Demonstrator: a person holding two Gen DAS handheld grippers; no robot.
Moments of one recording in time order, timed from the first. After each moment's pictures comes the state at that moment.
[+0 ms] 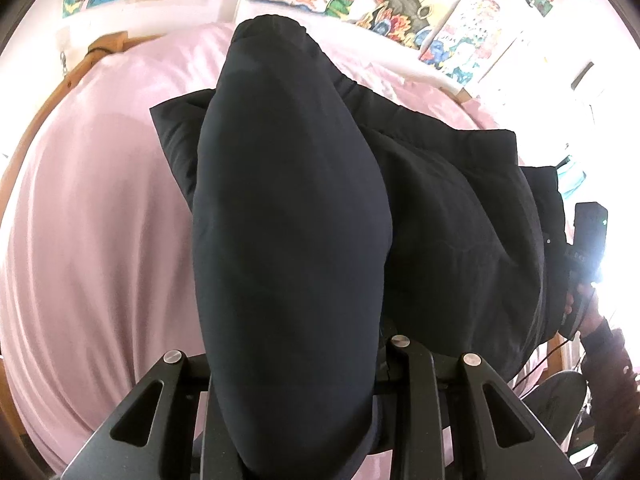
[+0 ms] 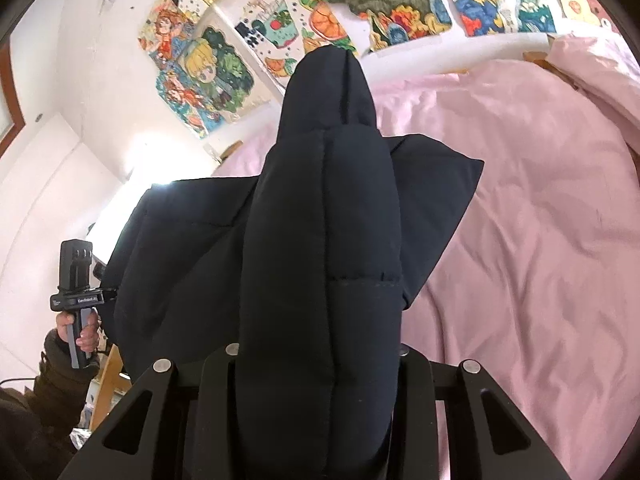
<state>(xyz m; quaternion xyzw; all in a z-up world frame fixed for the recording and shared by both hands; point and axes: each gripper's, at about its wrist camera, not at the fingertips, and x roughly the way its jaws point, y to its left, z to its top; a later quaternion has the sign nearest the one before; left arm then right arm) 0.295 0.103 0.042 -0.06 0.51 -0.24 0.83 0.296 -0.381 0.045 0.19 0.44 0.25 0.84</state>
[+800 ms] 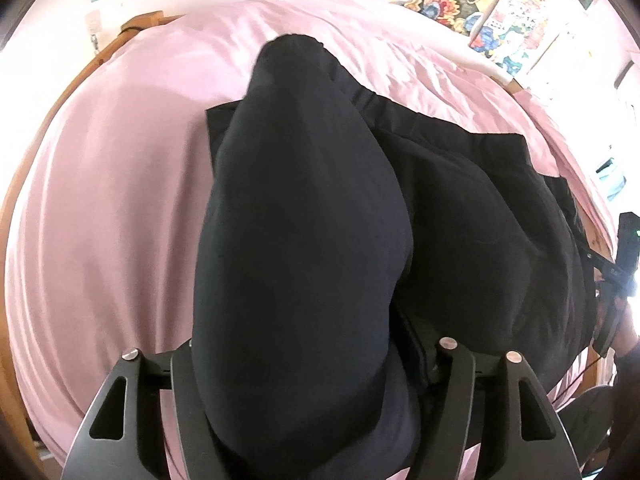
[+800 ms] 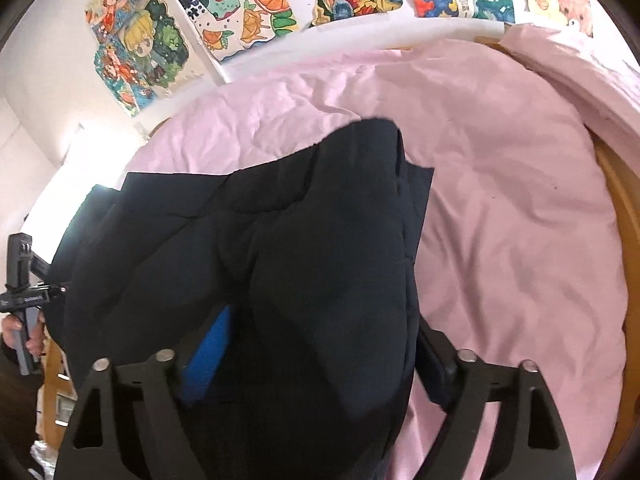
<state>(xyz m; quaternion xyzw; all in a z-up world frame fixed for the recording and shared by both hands) 0.323 0.091 0.005 -0.03 0.53 -0.15 0.83 0.289 -0.387 0.017 0.13 0.47 0.15 0.86</state>
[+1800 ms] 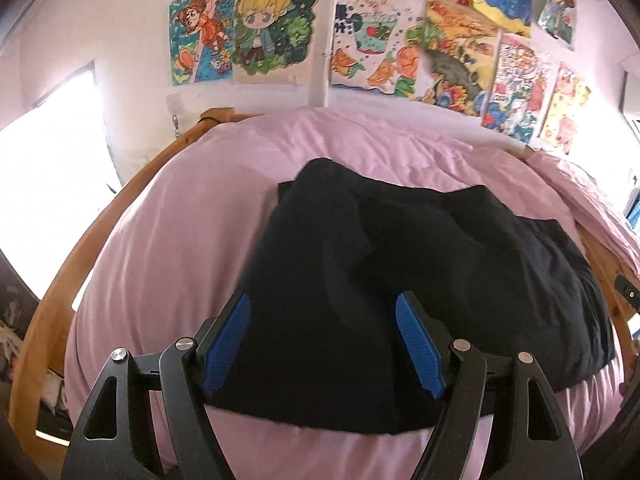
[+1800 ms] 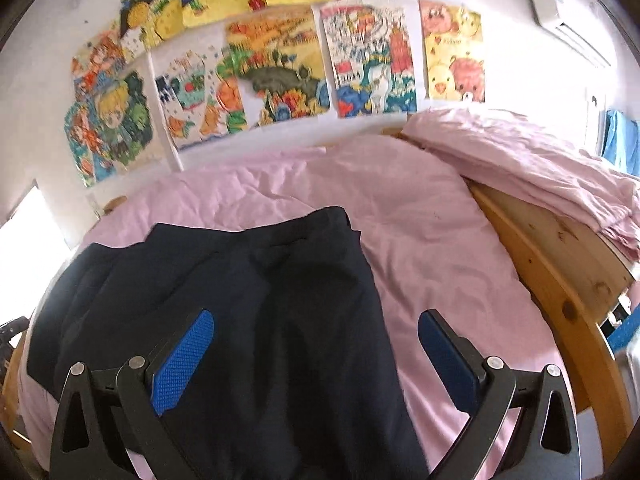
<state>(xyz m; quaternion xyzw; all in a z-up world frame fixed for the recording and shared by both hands) 0.188 0.089 0.038 -0.01 0.34 -0.06 0.94 0.154 -0.336 0.076 0.10 0.30 -0.04 0.95</state>
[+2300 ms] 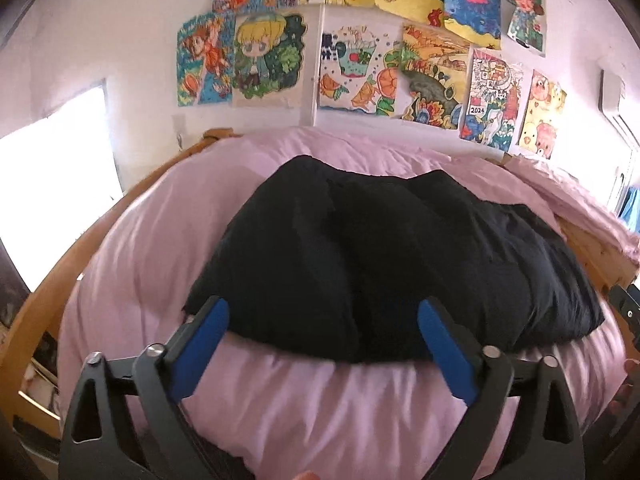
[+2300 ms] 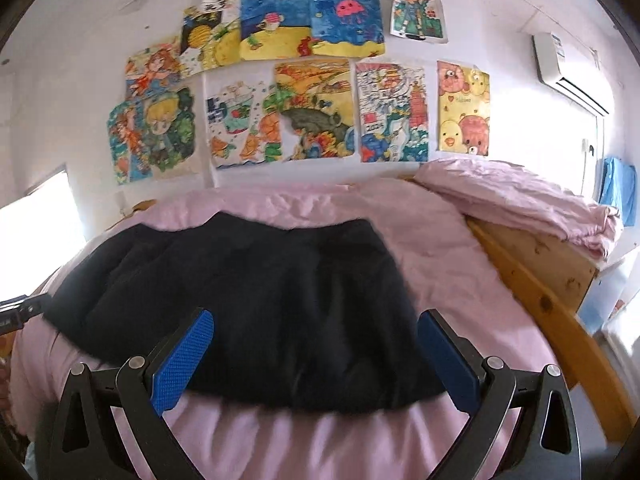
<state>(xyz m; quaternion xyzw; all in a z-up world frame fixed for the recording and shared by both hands) 0.102 0.065 0.011 0.00 0.27 -0.05 0.96 0.064 -0.268 0.063 0.05 0.24 -0.01 0.97</state>
